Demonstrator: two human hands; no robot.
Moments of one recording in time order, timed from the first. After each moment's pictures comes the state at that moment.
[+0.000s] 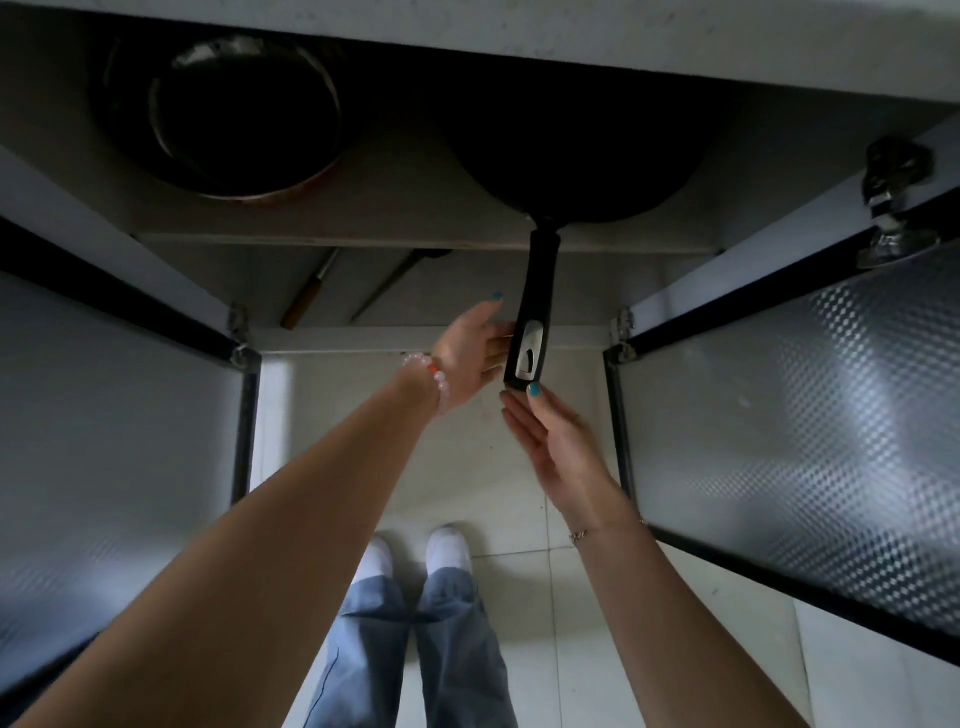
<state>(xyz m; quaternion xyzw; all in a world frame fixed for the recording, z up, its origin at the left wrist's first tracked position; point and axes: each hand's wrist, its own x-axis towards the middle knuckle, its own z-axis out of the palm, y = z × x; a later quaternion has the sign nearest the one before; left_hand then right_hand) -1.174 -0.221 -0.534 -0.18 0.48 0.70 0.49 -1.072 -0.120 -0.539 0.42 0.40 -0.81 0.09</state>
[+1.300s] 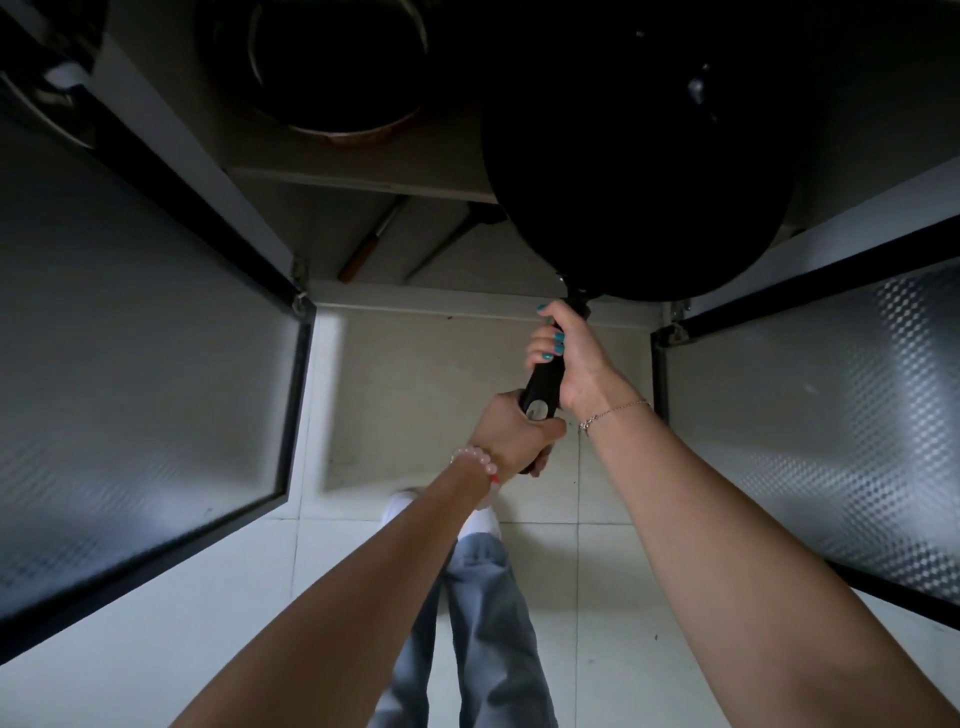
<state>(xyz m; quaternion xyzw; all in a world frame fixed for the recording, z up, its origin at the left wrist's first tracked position) -1.050 -0.262 -0.547 -0.16 0.65 0.64 0.38 -1.121 -0.175 -0.537 0.46 0.34 -0.80 0.19</state>
